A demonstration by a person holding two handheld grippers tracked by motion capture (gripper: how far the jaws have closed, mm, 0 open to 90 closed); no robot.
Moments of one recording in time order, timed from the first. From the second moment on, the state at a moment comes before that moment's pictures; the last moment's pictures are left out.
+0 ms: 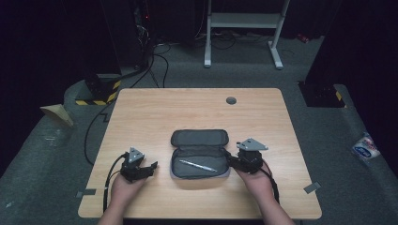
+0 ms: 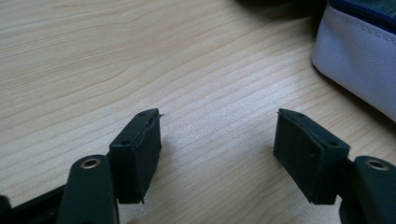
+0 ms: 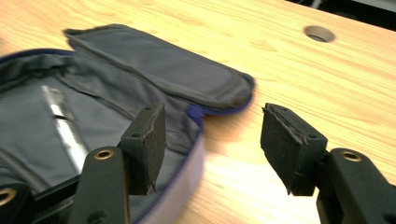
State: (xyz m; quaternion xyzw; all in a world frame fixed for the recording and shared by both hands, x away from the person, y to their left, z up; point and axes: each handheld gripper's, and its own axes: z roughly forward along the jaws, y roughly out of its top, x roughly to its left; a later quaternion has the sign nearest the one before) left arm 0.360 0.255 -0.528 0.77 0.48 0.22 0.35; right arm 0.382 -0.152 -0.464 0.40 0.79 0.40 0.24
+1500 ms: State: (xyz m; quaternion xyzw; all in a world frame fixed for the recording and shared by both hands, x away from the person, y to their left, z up) left arm 0.359 0.255 -0.528 0.77 0.49 0.22 0.35; right arm 0.371 -0.258 -0.523 0.53 0.75 0.32 0.24
